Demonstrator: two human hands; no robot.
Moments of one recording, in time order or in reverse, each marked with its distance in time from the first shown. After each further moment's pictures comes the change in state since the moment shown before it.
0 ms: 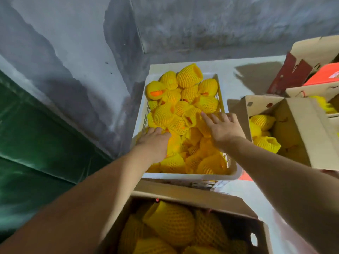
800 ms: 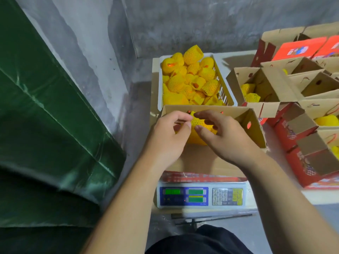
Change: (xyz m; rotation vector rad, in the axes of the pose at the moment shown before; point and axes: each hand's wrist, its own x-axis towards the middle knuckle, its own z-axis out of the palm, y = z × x) left_hand -0.325 0.023 0.075 -1.173 0.621 0.219; right_hand -0.333 -0.209 -0.126 0.977 0.334 0.030
